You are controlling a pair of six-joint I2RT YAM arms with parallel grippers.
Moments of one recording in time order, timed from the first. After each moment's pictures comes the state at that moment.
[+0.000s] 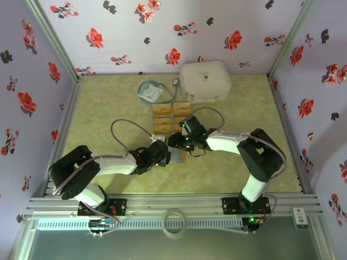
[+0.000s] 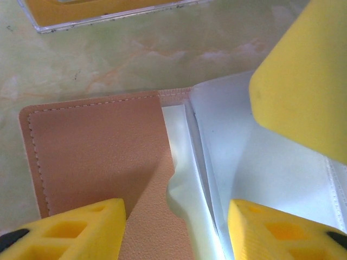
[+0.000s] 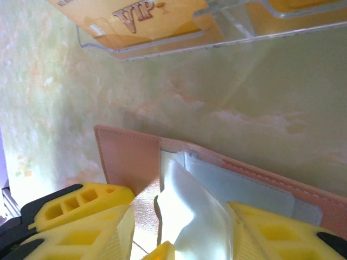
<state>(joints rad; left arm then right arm) -0.99 1.53 0.60 0.02 -0.30 -0.61 0.73 1.71 0.88 -0.05 -0.38 0.85</state>
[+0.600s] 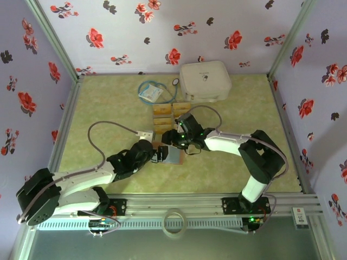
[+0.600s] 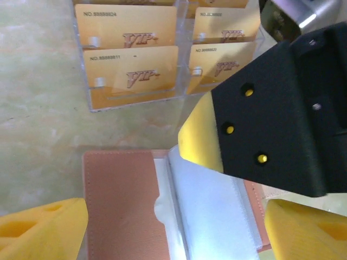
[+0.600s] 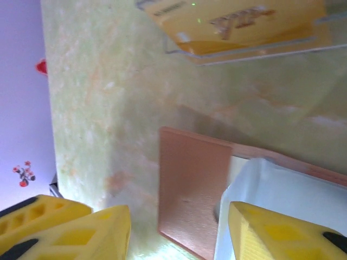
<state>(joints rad) -0.97 1.12 0.49 -0.01 -0.34 -0.62 0.78 1.70 0.94 0.00 -0.40 0.95</state>
